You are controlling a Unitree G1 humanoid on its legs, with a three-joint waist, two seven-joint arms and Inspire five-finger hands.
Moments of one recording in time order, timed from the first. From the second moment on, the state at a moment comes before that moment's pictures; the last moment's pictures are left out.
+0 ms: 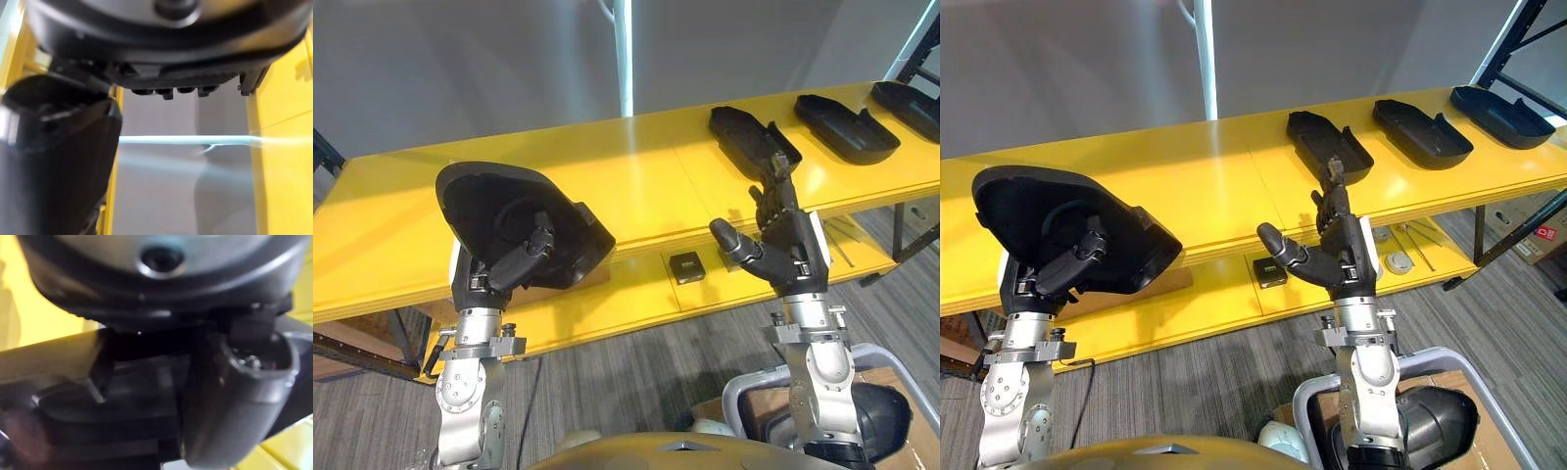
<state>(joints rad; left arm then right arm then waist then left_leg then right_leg) 0.30 0.09 0.16 -0.28 -0.30 -0.31 -0.13 0.18 -0.15 -0.12 -0.14 0.25 -0.43 0.21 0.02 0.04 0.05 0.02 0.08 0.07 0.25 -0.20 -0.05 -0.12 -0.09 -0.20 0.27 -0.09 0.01</state>
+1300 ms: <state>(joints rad) -0.42 0.44 0.06 -0.02 -0.52 0.00 0.07 0.42 -0.10 -0.01 -0.28 0.13 -0.36 0.07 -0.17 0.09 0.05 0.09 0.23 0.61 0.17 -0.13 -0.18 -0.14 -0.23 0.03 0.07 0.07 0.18</state>
